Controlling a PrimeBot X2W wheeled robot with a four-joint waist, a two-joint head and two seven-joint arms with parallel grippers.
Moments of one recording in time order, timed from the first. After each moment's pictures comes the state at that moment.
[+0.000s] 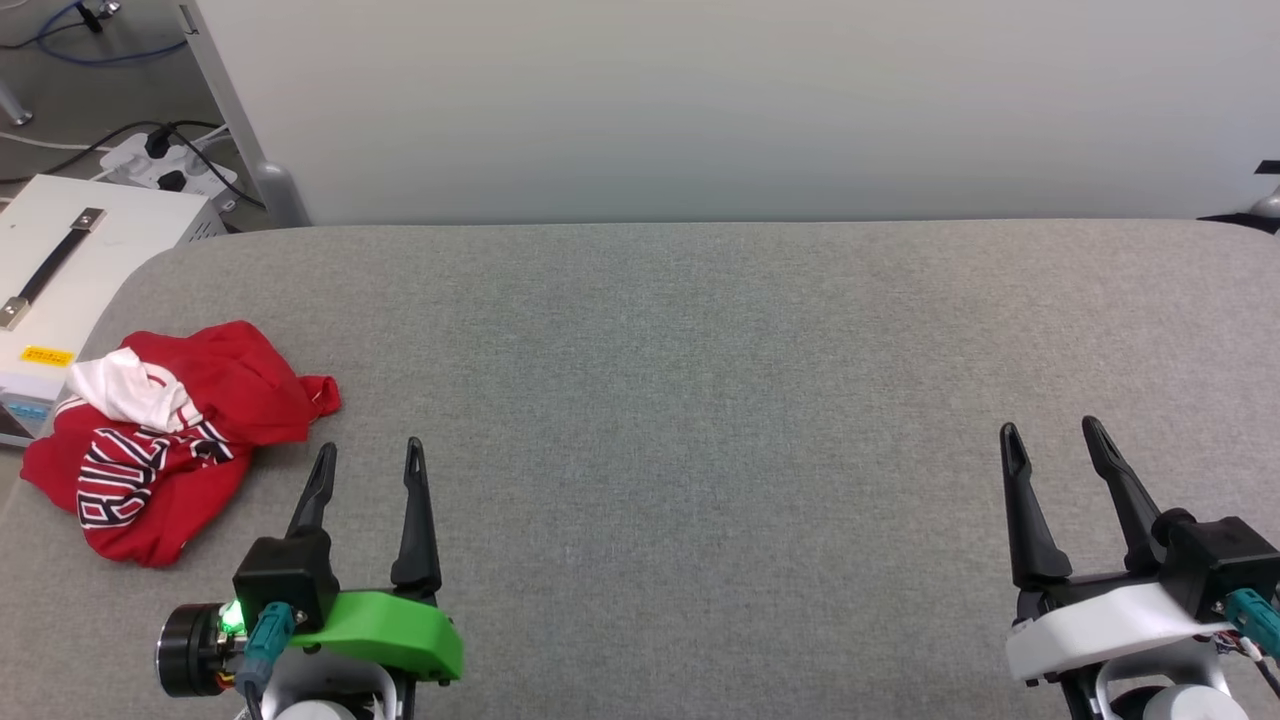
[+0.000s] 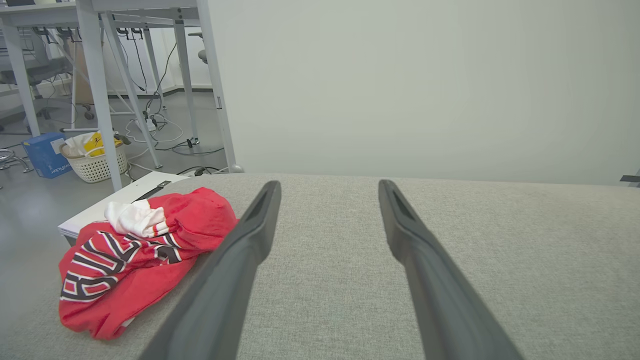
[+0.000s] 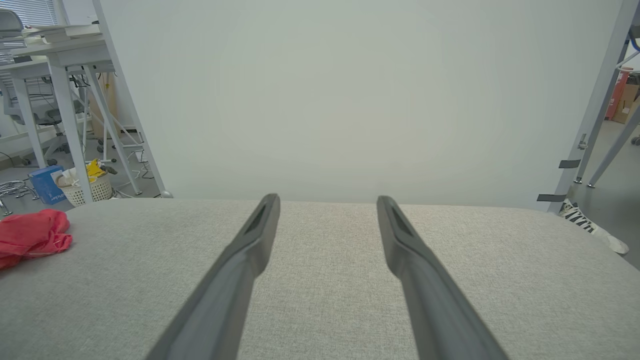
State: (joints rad) left arm 0.02 0.06 -0.03 -0.01 -0.09 0.03 -0.16; right arm 0.04 -0.05 -0.01 -0.08 0.14 0.13 -0.16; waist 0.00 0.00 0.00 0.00
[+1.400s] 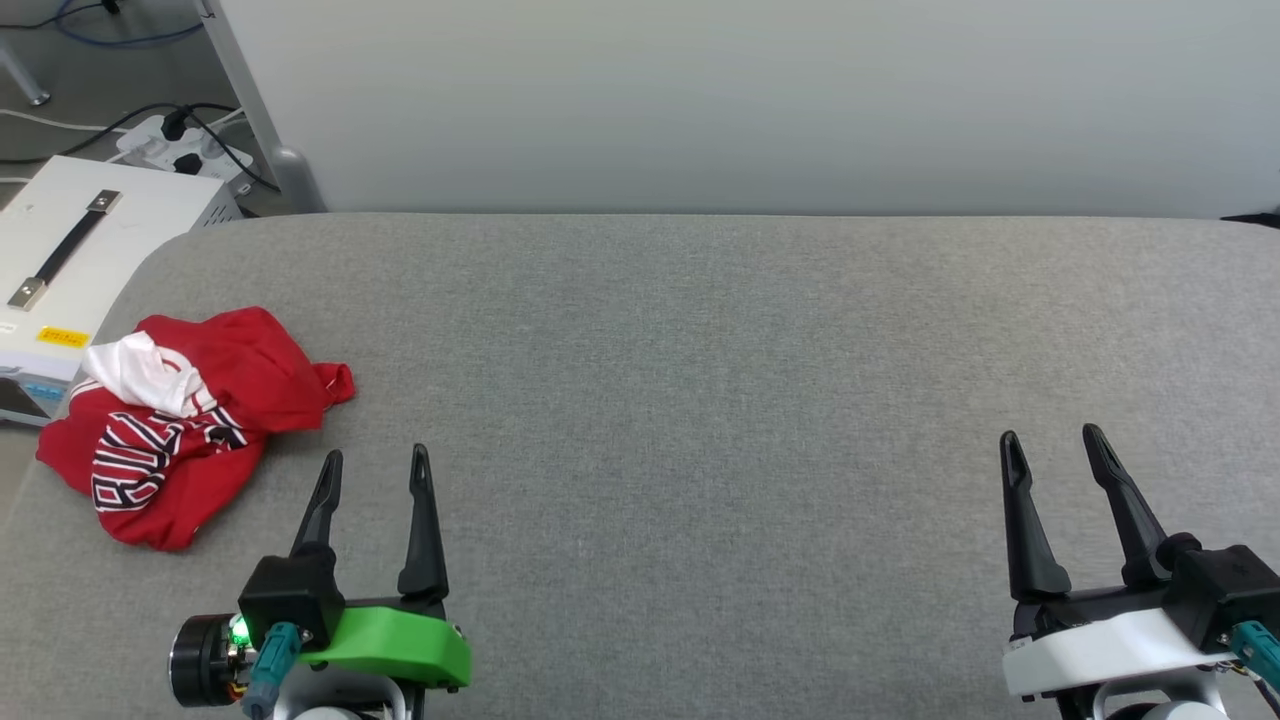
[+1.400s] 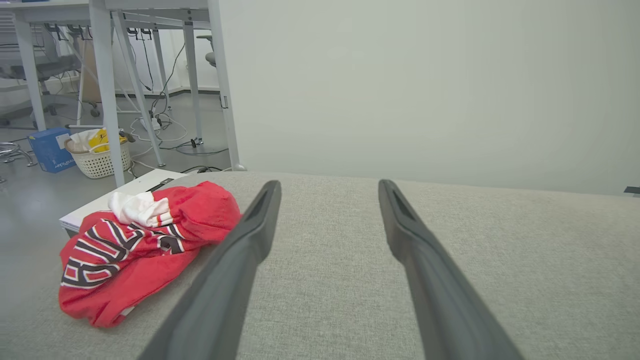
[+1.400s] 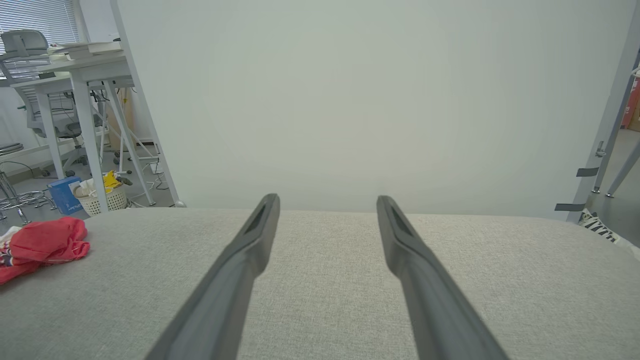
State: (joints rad) left arm 0.02 0.06 -0.04 0.04 -0.12 0.04 -0.24; right arm 0.07 -0.05 0.01 -0.09 0.15 0.13 -0.24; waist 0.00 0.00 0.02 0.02
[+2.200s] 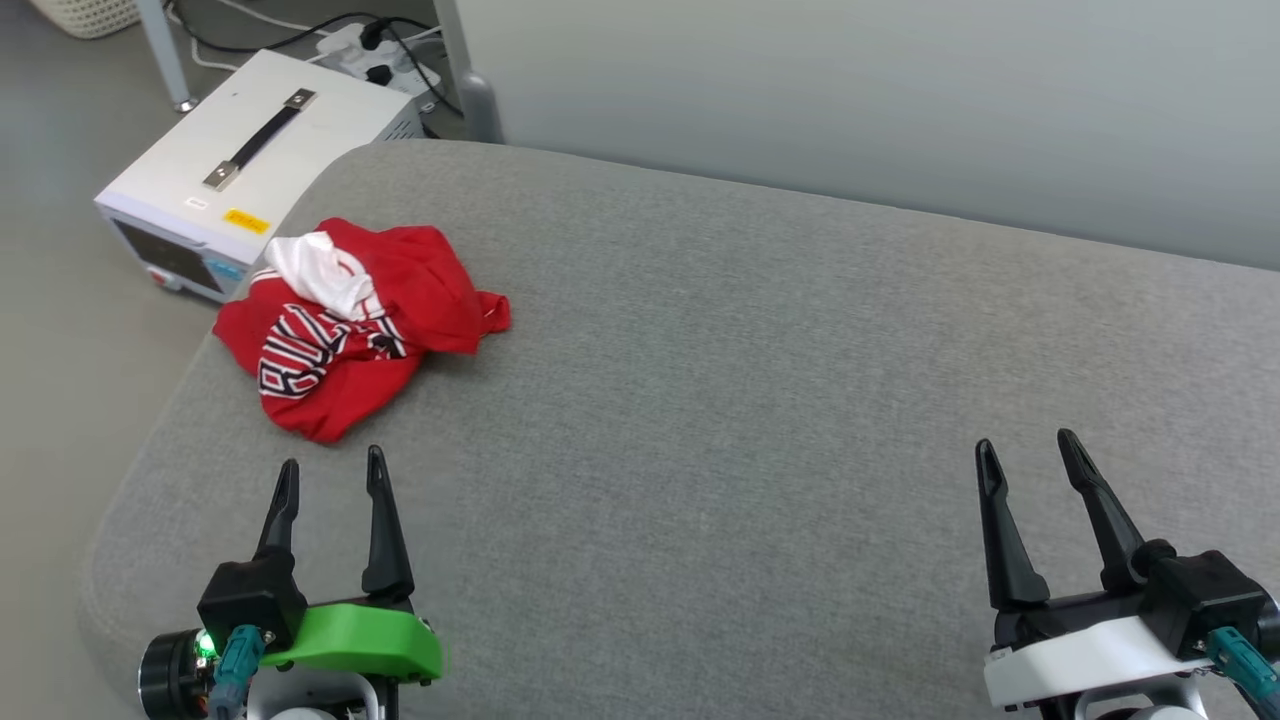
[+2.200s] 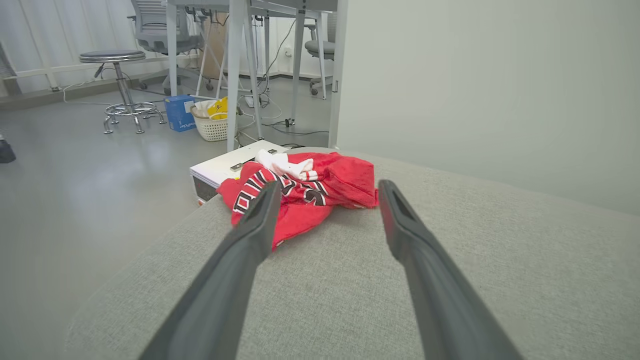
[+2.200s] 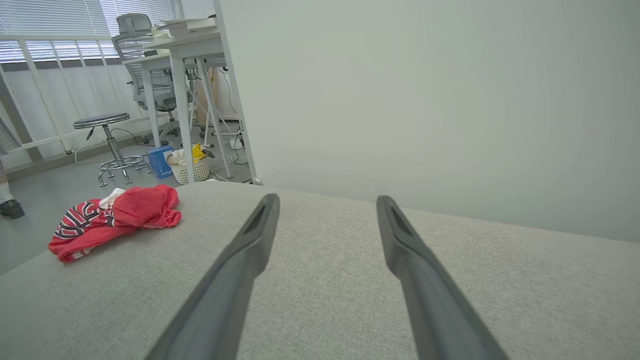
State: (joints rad) left arm 0.02 0.05 0.00 0.06 -0.15 0.07 -0.26; right arm 0.08 -0.05 0.04 -0.09 0.14 0.13 -0.25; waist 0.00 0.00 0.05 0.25
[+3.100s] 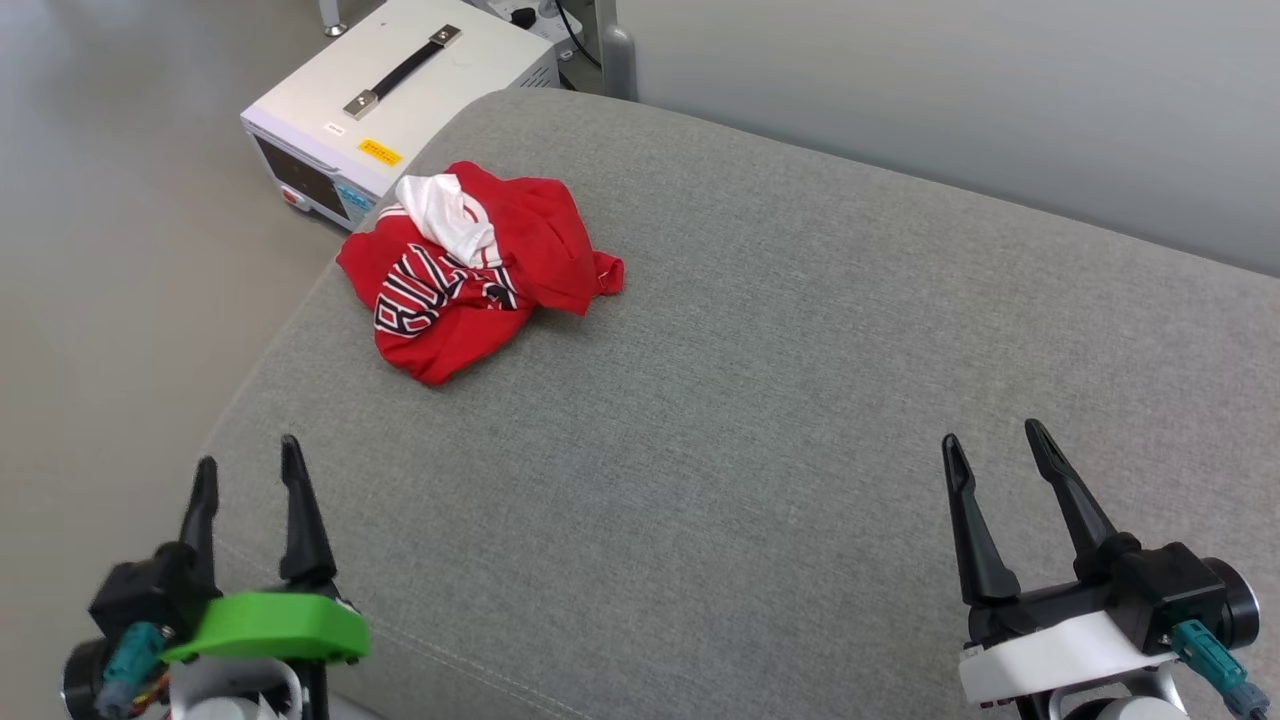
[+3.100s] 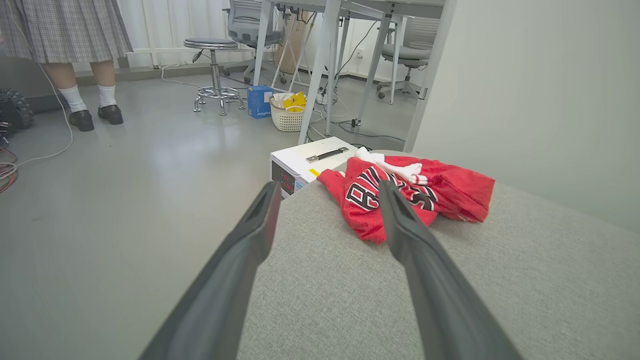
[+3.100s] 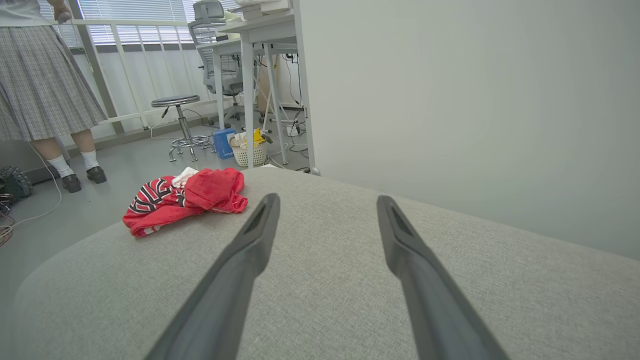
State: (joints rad) left arm 0.00 0.05 0.14 0.07 -0.21 0.01 -0.26; right arm 0.06 -0.05 0.09 -0.09 0.10 0.13 -0.25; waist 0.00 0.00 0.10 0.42
